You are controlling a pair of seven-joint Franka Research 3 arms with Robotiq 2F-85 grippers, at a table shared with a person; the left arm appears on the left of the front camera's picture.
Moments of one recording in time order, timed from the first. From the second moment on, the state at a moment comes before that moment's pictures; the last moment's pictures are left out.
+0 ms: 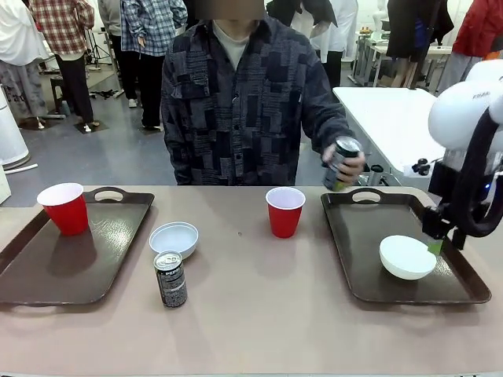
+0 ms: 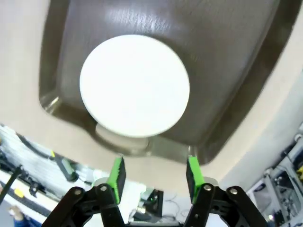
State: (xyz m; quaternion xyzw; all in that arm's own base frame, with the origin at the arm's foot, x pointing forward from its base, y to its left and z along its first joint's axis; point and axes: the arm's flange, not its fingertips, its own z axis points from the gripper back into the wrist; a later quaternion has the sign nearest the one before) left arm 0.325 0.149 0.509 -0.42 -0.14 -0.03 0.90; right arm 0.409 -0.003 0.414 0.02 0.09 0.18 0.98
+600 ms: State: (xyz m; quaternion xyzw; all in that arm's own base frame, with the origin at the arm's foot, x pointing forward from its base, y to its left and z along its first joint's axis) left arm 0.325 0.149 0.509 -0.42 -0.14 -0.03 0.90; right arm 0.367 0.004 0.526 0.00 -0.01 0.09 1.00
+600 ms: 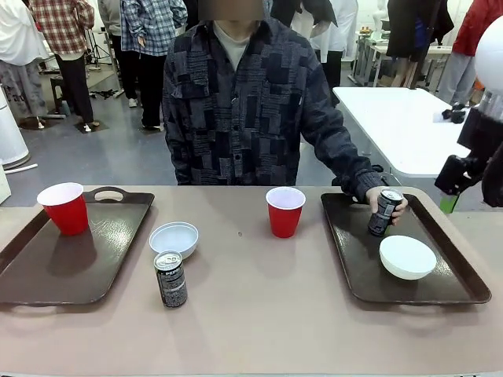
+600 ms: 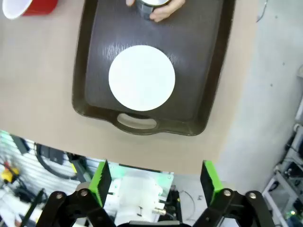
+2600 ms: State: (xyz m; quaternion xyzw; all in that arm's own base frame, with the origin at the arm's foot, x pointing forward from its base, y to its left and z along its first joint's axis) left arm 0.329 -0.097 0.556 -0.04 -0.10 -0.24 0.96; right arm 0.322 -0.195 0.588 0.42 -0.01 -0.03 0.91
